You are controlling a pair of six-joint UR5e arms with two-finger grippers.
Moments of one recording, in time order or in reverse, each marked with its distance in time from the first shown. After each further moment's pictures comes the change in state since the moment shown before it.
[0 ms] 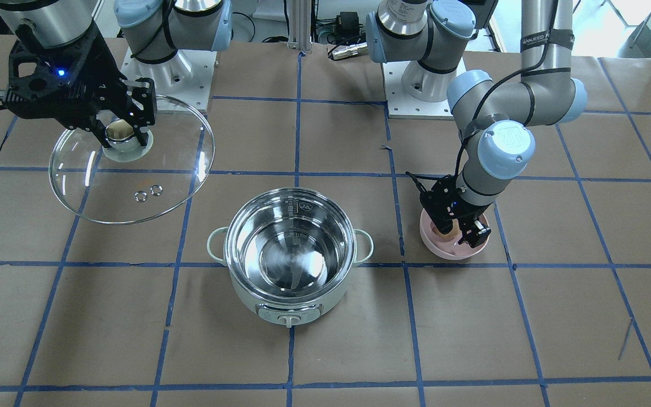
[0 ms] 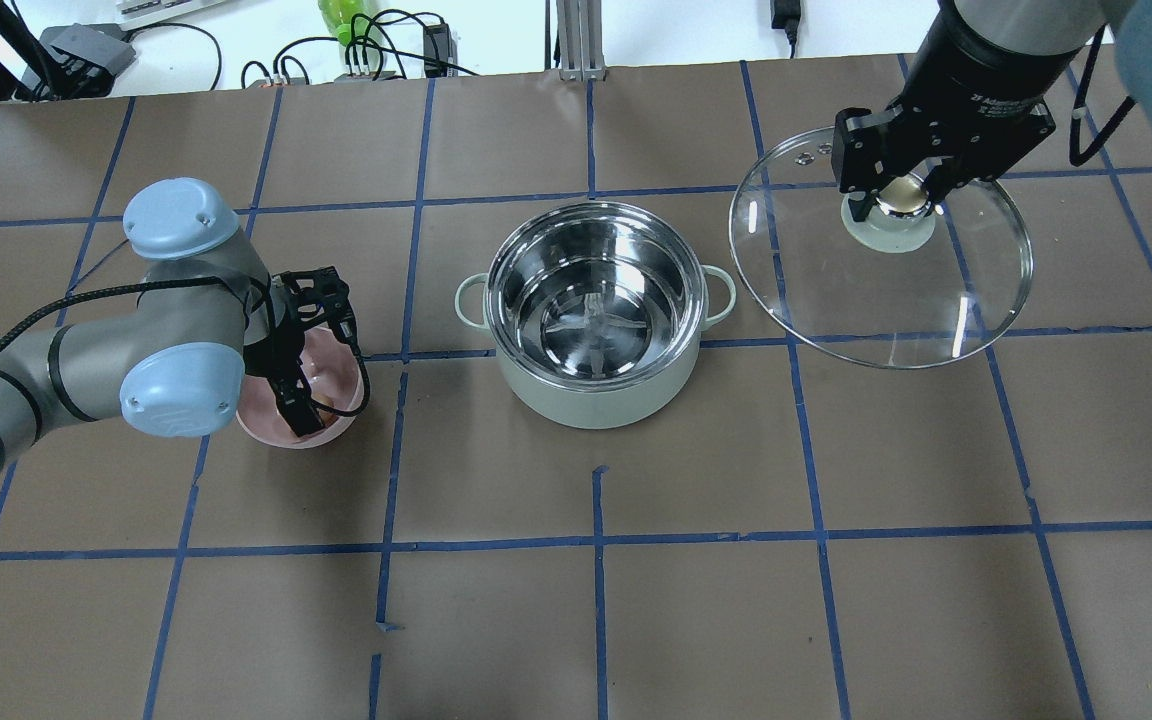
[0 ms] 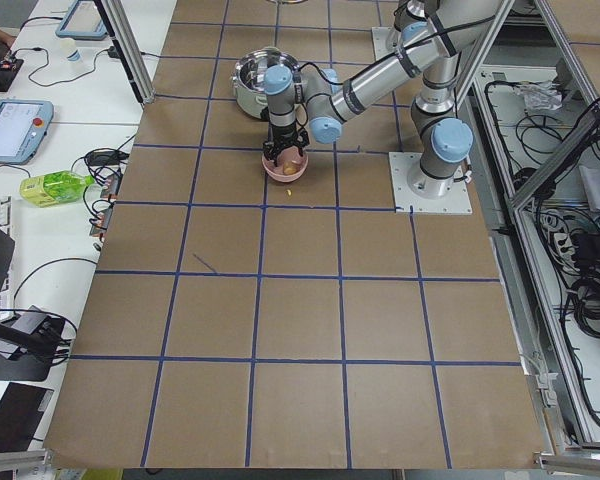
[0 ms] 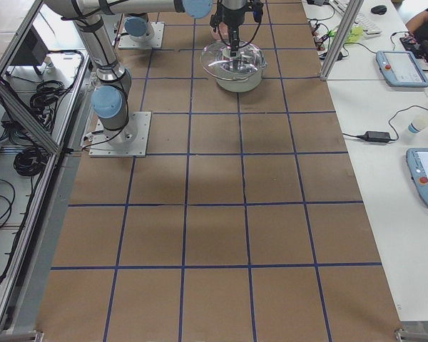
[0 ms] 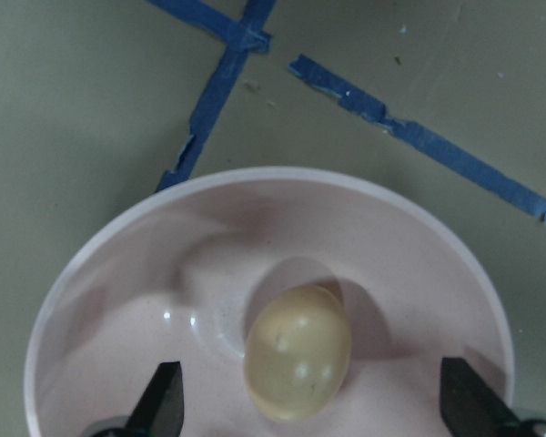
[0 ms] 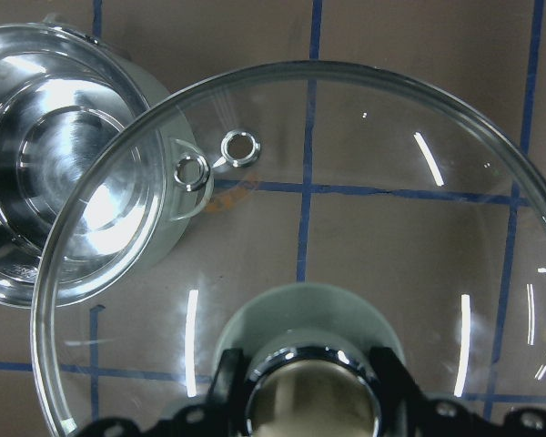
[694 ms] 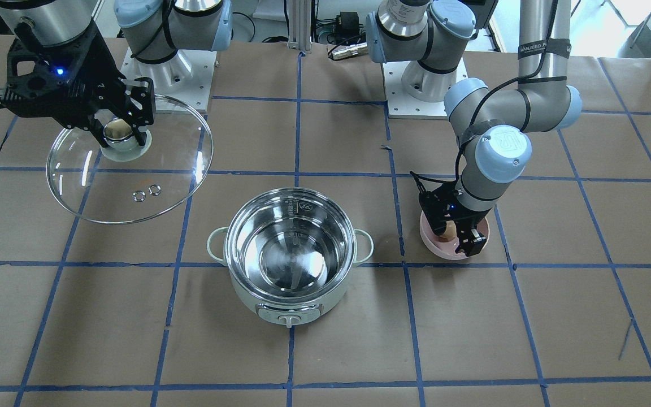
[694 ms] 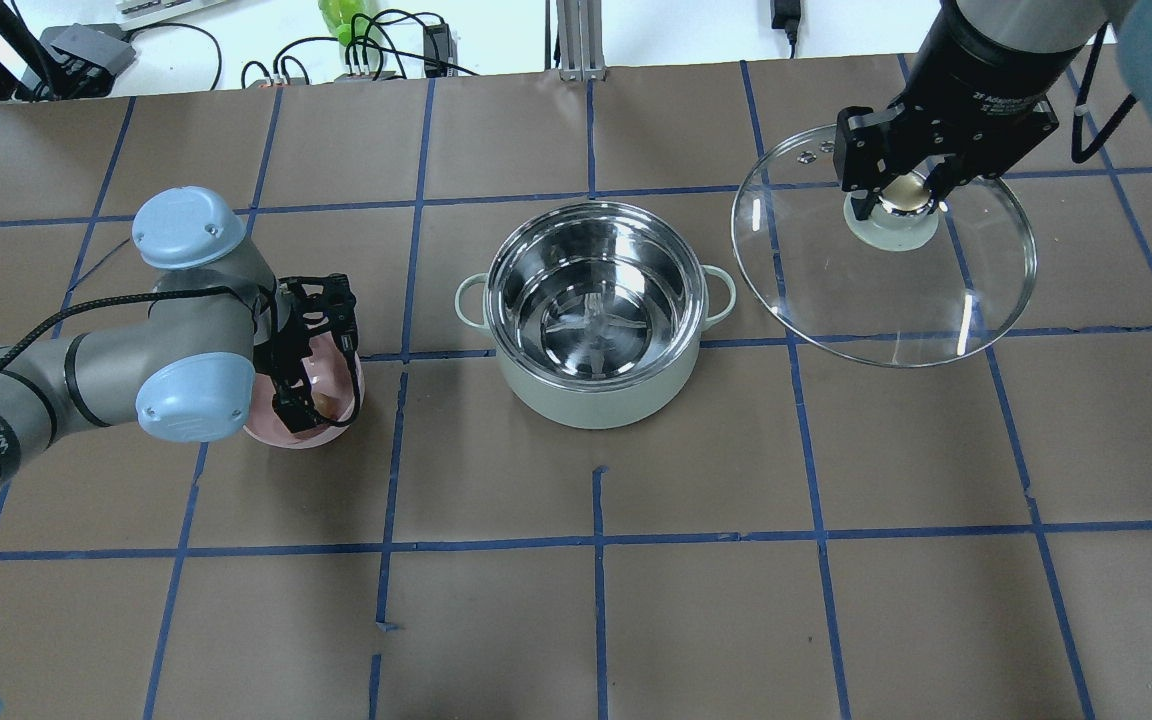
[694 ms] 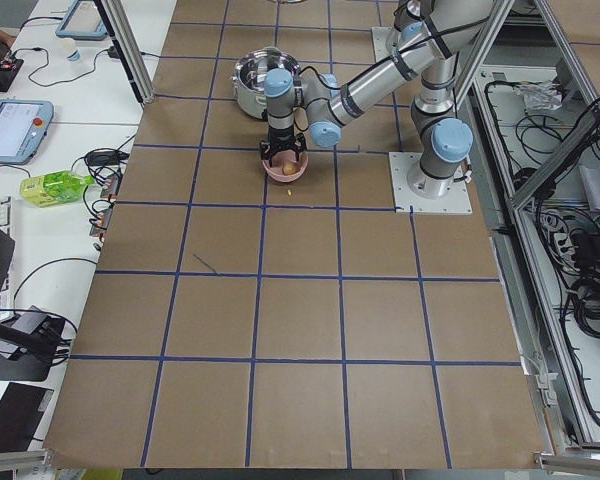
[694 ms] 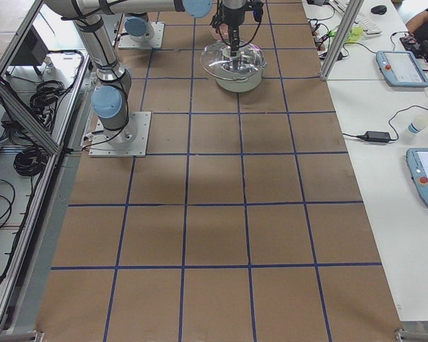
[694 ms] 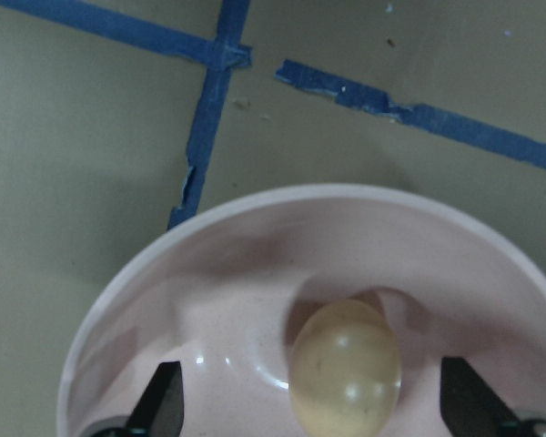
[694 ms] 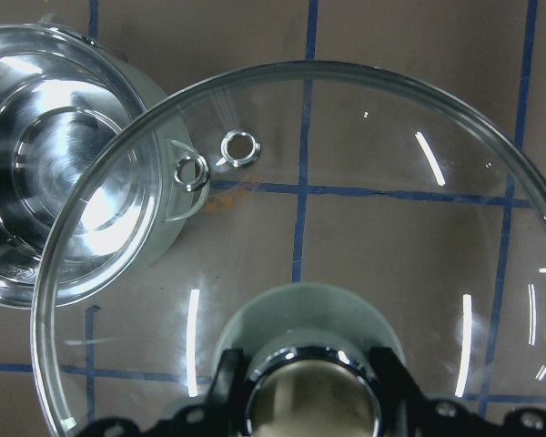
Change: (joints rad) left arm 0.000 -0.031 -0.007 0.080 -0.004 0.153; right arm 0.001 0.000 -0.004 0.001 -0.008 -0.001
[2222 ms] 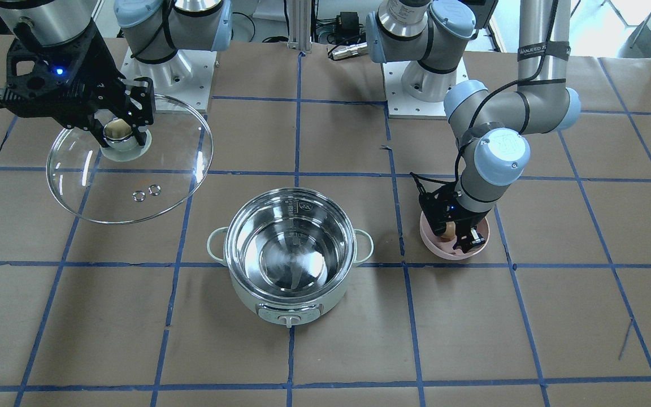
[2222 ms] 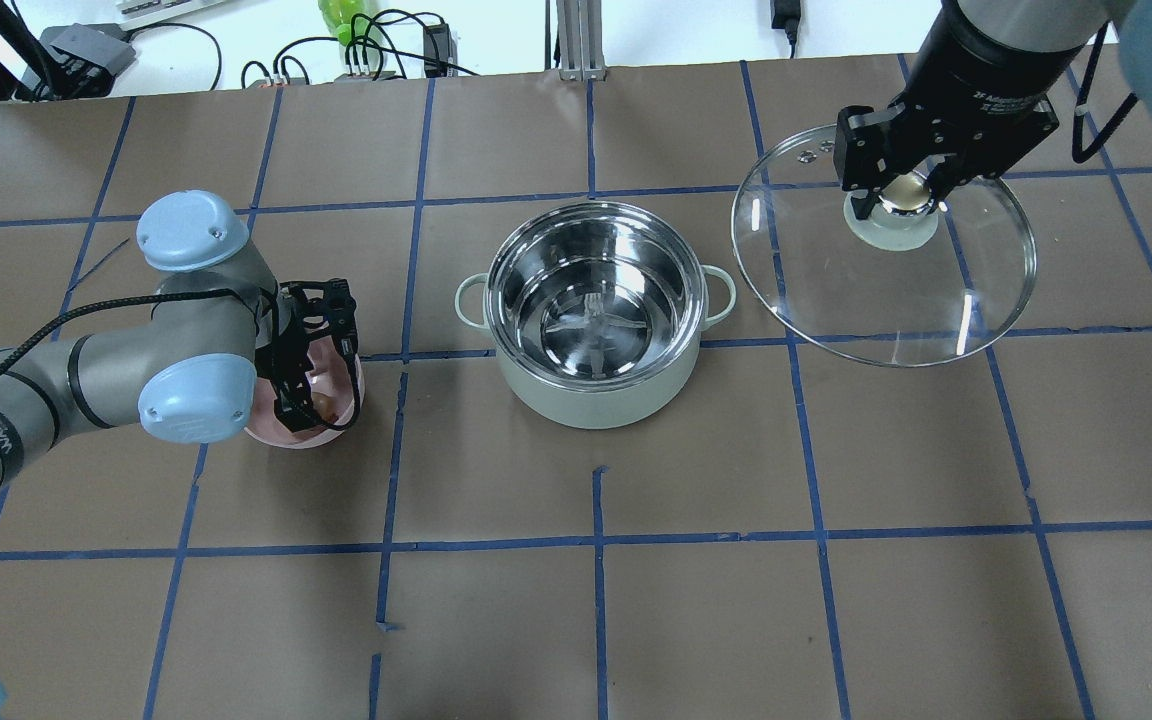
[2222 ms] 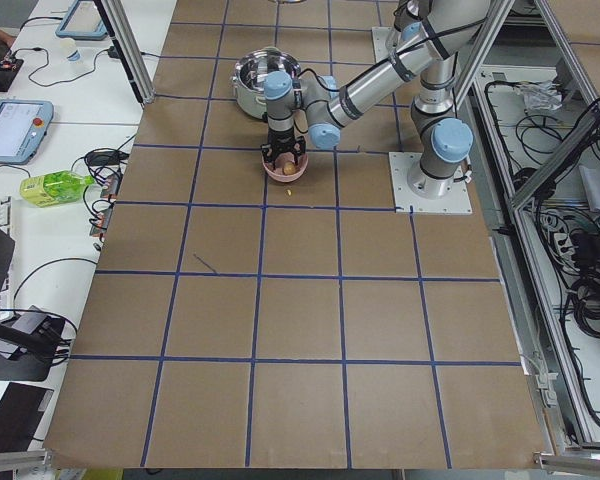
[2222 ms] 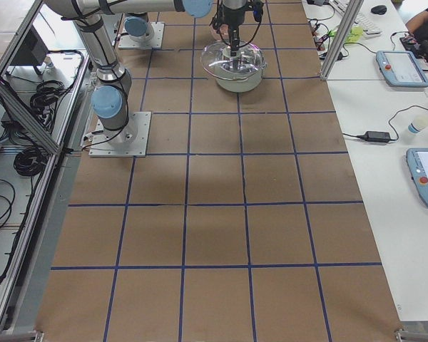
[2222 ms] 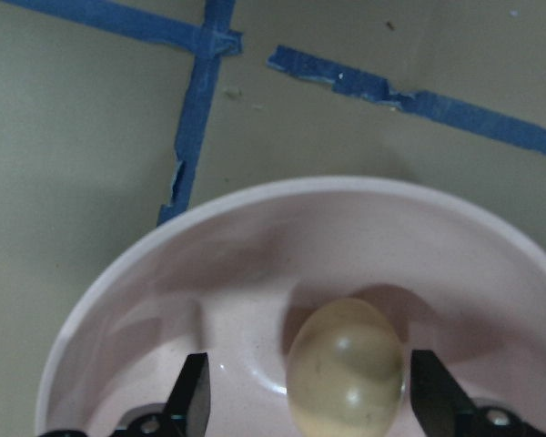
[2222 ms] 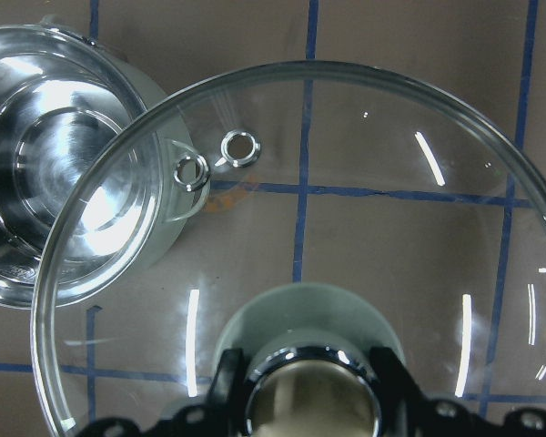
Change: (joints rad) left arm 0.002 -0.006 -0.002 -0.008 0.014 -0.018; right arm -0.001 0.000 0.000 0.000 0.002 0.000
